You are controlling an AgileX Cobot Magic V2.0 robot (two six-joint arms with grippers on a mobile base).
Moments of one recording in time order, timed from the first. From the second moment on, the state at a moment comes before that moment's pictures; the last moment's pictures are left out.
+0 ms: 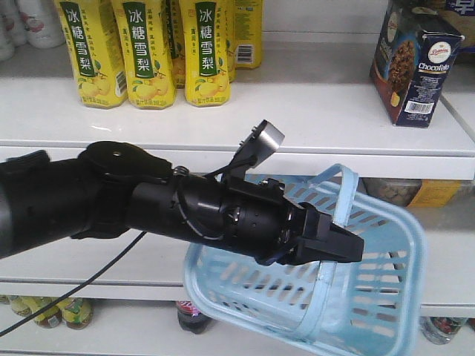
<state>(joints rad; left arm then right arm) -0.71 1.64 -1.17 -1.51 0.84 0.86 0.31 0.06 -0.13 -0.44 0.23 0.35</state>
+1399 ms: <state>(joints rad) -0.39 0.16 0.03 -0.18 0.05 0.08 0.31 0.06 -0.13 -0.44 0.23 0.35</state>
